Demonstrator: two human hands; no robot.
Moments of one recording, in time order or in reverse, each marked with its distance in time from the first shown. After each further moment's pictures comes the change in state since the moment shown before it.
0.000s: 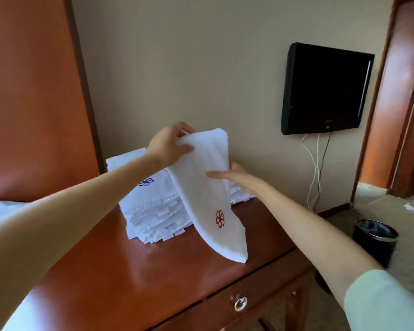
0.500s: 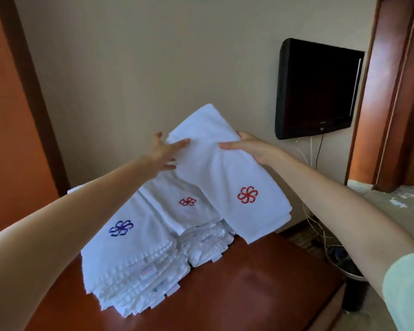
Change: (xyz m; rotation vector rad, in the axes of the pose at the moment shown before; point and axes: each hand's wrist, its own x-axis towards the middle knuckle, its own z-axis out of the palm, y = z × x) left_hand 0.150 -0.082 0.066 -0.743 -0.109 -0.566; right_hand 0.115 -0.055 -0.101 0.052 0.095 0.012
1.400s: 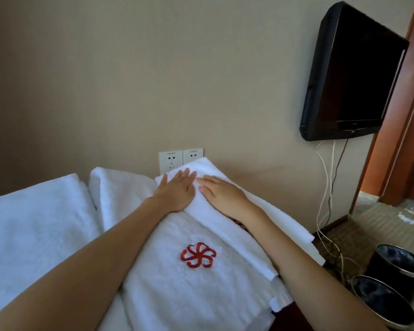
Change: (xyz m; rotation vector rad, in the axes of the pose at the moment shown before) left_hand 0.234 -0.186 0.034 1.220 -0.267 0.297; right_hand 0.179 0.181 0.063 -1.055 0.032 -0.010
